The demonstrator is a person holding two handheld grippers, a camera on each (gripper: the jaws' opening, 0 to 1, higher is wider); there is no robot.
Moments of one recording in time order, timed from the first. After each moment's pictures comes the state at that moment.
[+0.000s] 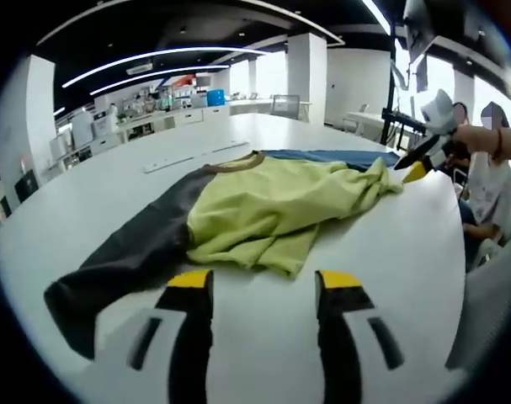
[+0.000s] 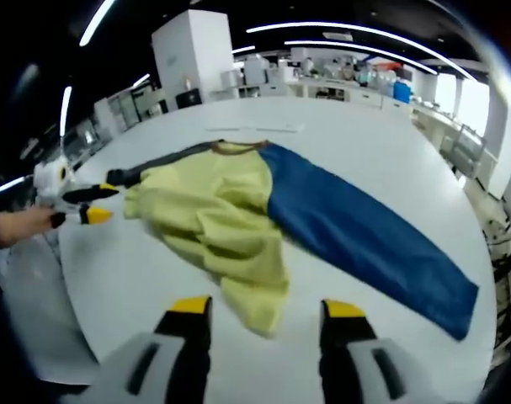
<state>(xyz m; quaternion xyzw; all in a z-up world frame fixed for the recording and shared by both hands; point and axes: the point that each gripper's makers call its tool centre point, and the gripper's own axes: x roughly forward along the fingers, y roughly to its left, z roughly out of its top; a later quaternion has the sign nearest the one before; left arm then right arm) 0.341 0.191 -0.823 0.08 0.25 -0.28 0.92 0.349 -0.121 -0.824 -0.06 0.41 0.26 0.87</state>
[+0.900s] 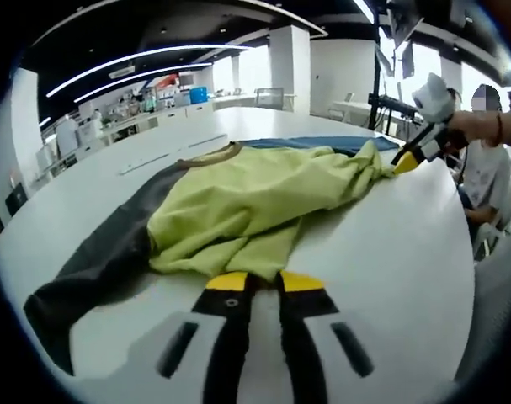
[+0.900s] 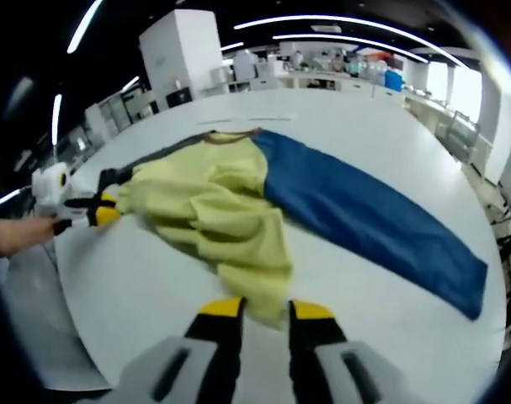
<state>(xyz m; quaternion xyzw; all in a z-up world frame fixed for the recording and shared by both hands) 0.351 0.167 -0.844 0.10 0.26 -0.30 0.91 0.344 -0.121 -0.843 -0.04 0.42 0.24 0.87</state>
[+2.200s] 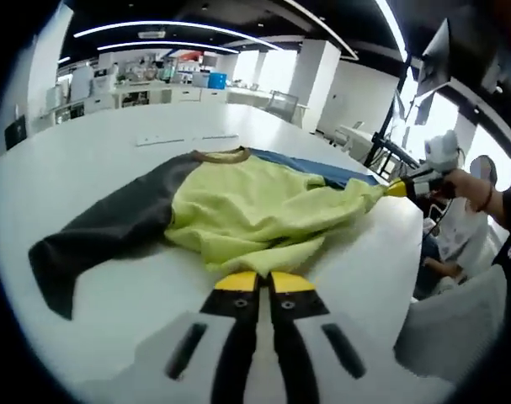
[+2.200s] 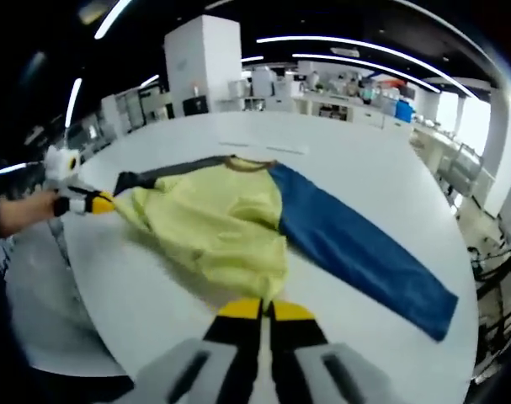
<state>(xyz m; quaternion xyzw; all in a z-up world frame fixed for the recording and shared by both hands) 0.301 0.194 -0.789 -0.04 0.31 -0.29 0.90 0.321 -0.118 -0.783 -0.08 0.37 0.27 0.89</state>
